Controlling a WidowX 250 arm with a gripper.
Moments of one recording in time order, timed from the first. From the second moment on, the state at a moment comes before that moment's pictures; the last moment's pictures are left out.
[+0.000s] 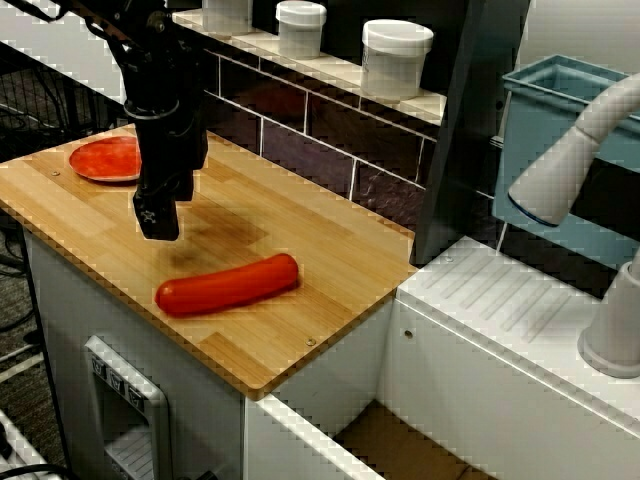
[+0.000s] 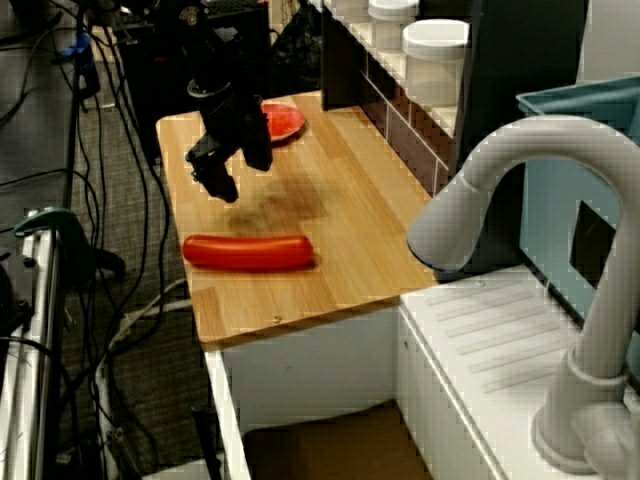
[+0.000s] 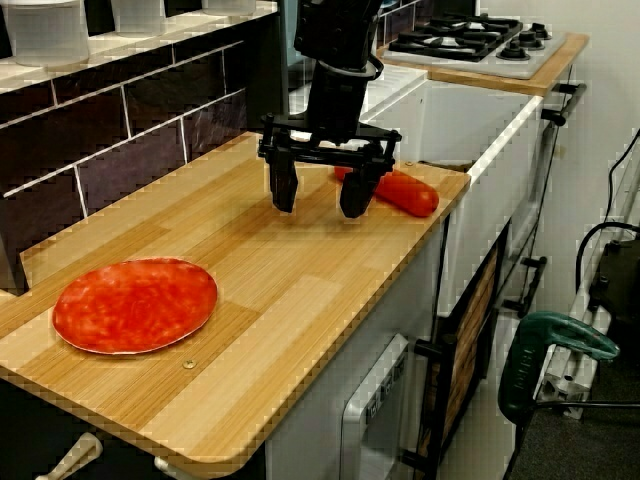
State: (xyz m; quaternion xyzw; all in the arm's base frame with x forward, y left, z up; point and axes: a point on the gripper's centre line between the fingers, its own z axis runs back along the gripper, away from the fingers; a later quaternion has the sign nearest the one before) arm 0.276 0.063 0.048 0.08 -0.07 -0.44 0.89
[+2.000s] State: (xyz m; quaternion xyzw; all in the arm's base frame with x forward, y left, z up) arm 0.271 -0.027 0.050 0.00 -0.05 -0.17 0.98
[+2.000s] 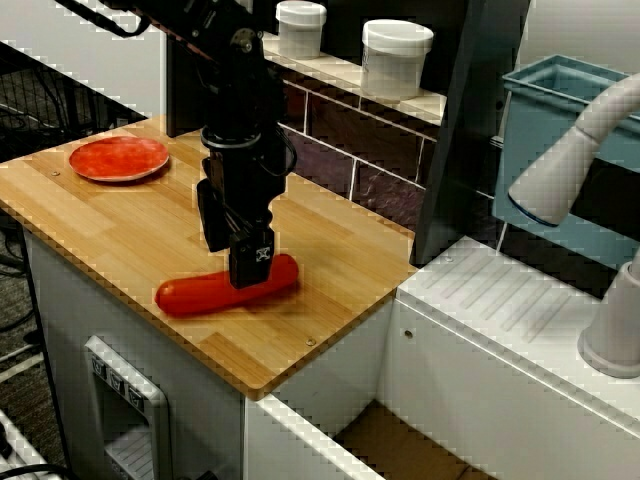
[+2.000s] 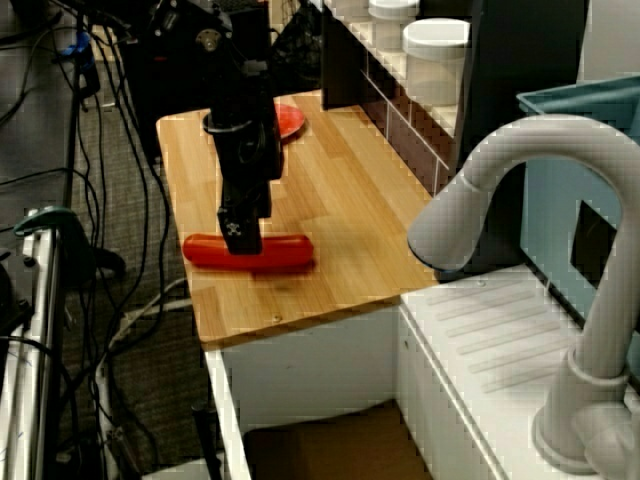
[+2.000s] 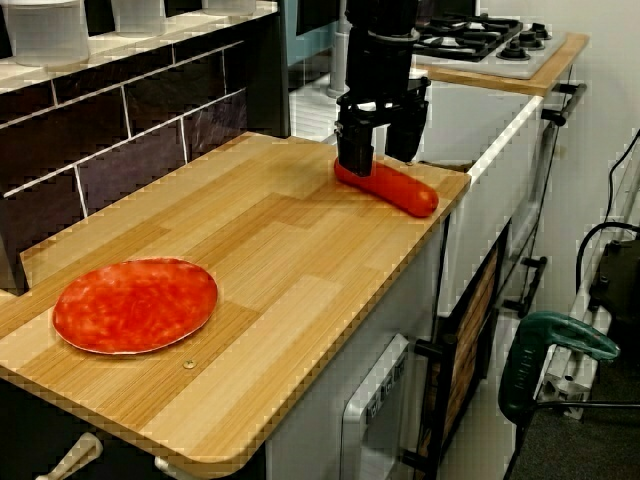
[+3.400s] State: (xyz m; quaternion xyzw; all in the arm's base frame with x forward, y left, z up) arm 0.269 0.034 0.069 -0.03 -0.08 -0.20 0.98
